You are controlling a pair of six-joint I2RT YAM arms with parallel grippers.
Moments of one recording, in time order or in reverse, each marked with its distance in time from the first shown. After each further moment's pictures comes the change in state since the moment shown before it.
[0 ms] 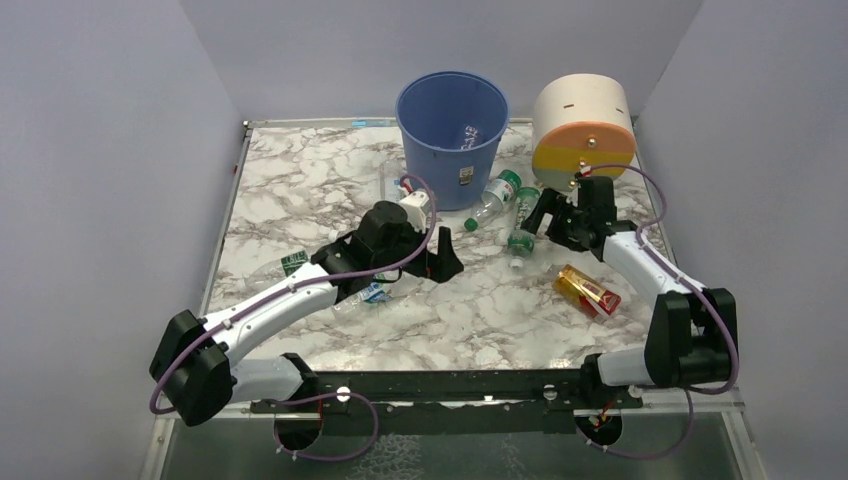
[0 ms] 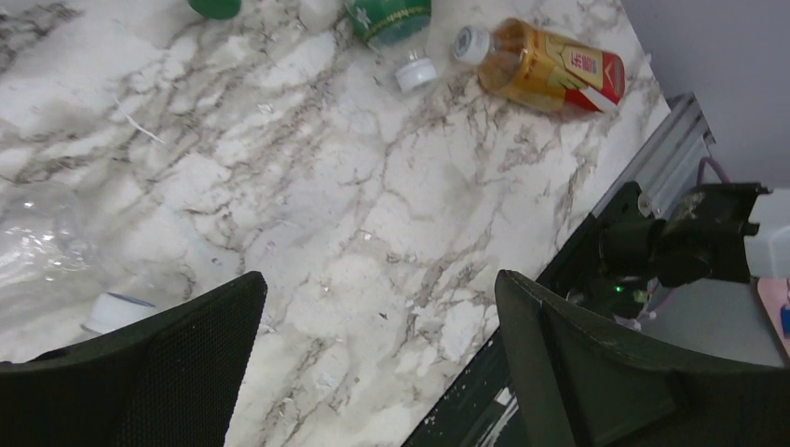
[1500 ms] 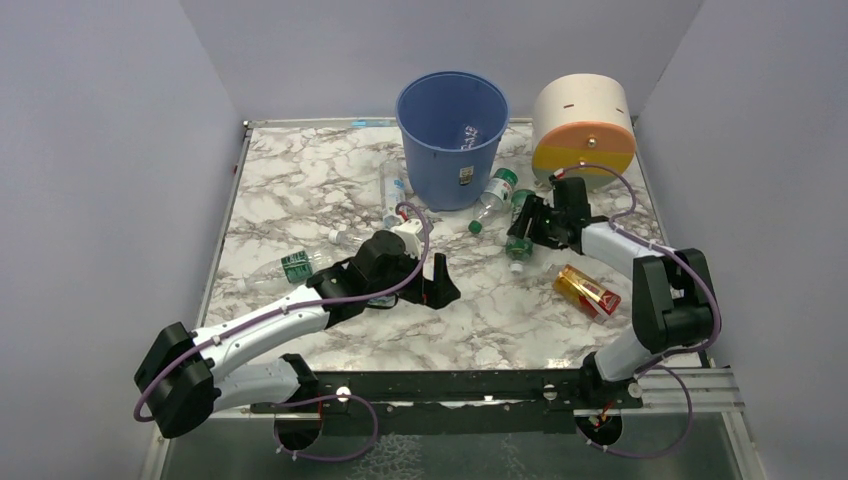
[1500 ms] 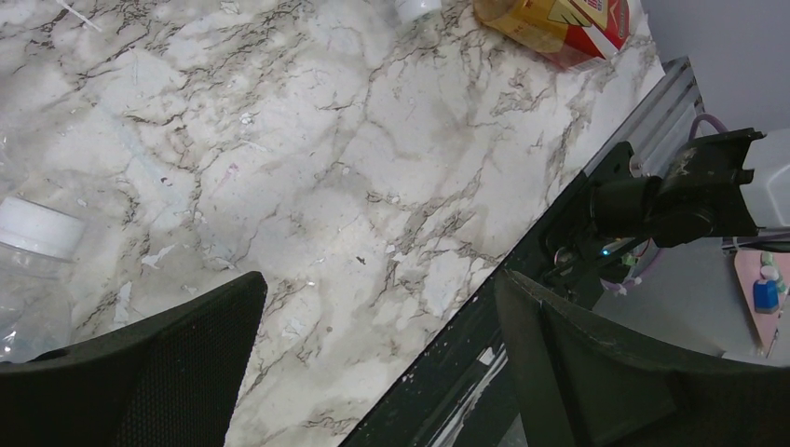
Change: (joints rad) left arm -0.126 -0.112 -0.193 0.040 -0.046 -0.116; right arm 0.091 0.237 0.033 0.157 0.011 -0.009
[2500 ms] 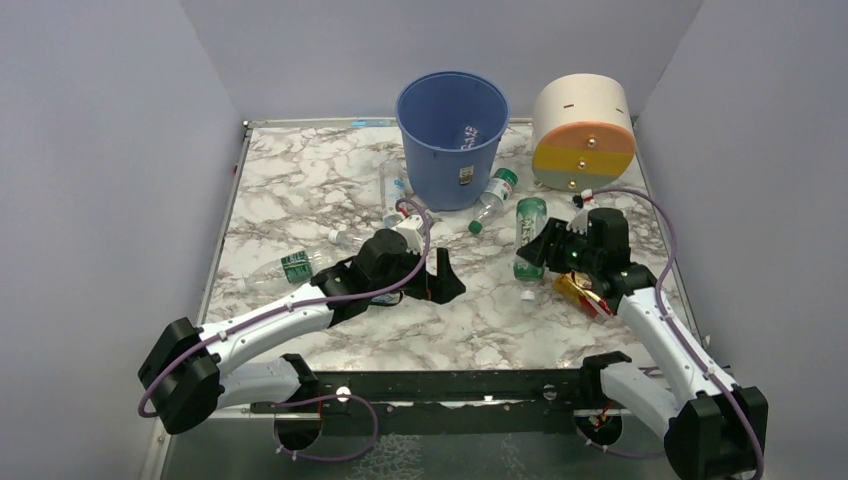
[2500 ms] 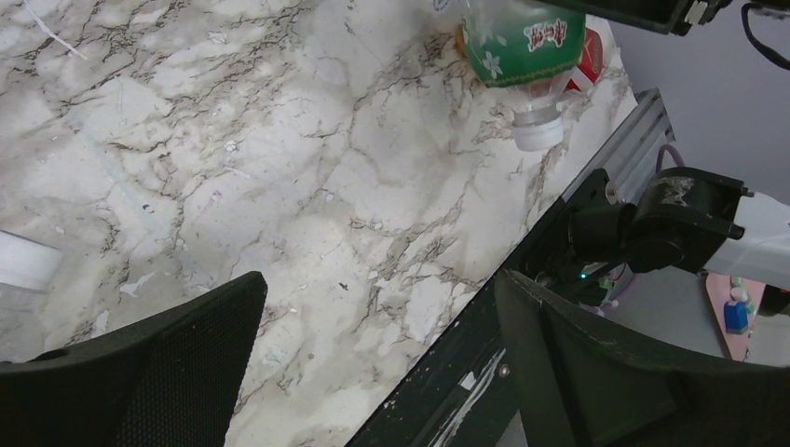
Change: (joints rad) left arm 0.000 0.028 0.003 0.076 -0.008 -0.043; right arm 0.000 -0.629 -0.223 -0.187 -0.143 0.014
